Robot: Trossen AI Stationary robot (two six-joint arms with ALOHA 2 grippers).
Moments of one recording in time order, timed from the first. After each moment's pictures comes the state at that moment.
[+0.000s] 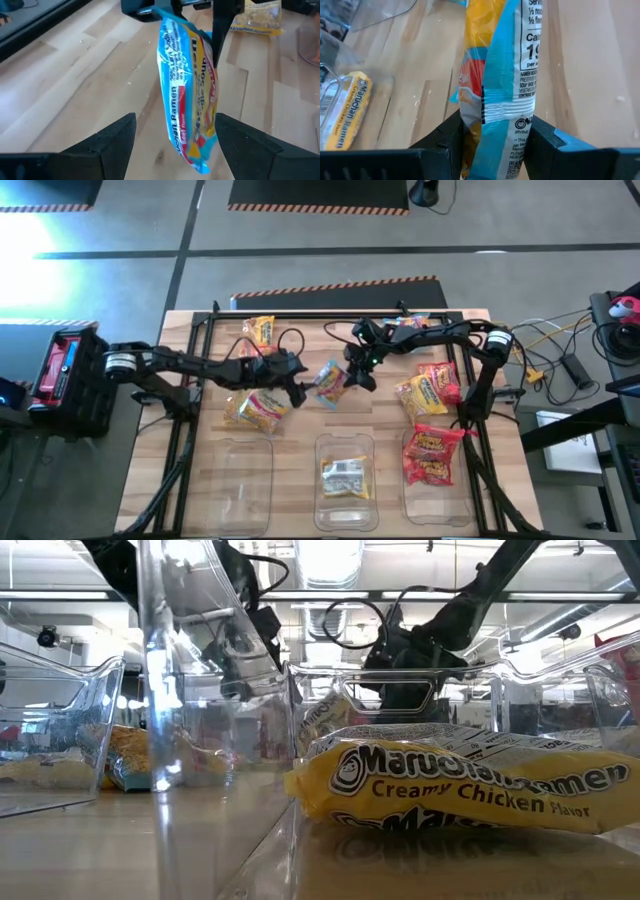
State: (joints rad) left arm 0.14 1.49 0.71 0.18 -0.17 -0.24; right arm -0.49 1.81 1.01 -0.15 -0.74 -0.24
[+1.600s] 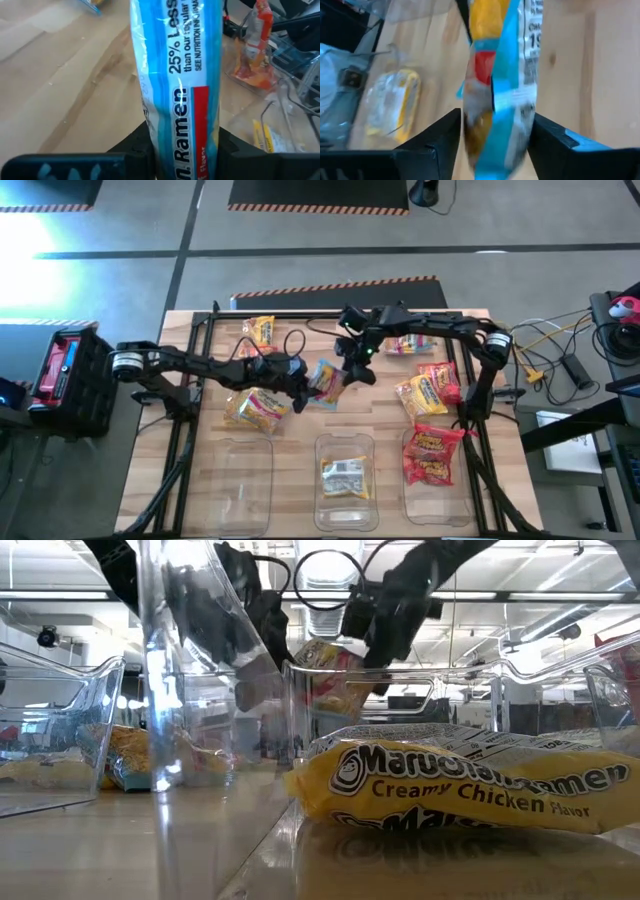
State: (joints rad) left arm 0.15 1.54 0.71 0.34 0.12 -0.41; right arm -0.43 1.81 1.44 -0.80 -0.73 -0.34
